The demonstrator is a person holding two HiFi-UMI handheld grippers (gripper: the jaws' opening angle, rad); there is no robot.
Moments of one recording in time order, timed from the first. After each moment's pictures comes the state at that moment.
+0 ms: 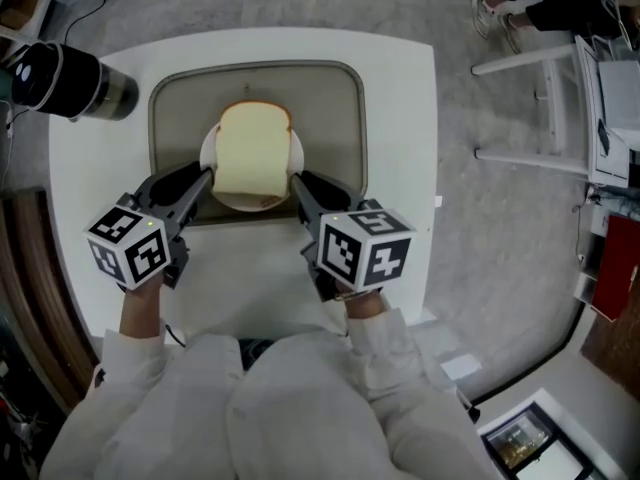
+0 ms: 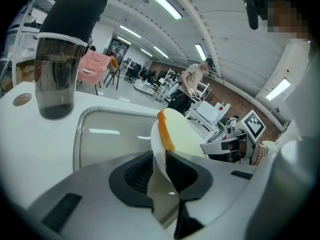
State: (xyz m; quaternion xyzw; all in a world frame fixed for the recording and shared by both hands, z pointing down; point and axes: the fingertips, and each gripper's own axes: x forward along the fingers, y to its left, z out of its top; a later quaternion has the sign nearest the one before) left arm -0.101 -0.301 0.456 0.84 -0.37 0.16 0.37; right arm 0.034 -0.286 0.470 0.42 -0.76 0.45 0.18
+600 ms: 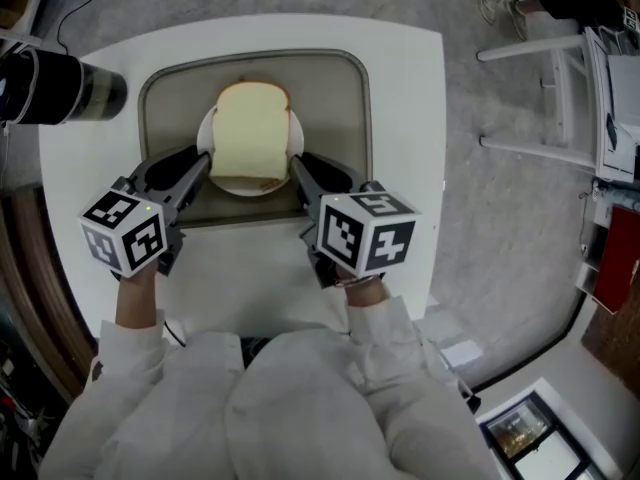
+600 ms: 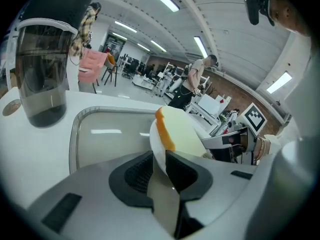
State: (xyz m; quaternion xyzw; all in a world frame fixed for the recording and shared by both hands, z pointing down) left arm -0.097 -0.325 0.478 0.84 -0.36 0.20 0.36; right arm 0.038 -0.312 0.490 0.43 -0.75 0.46 0.18
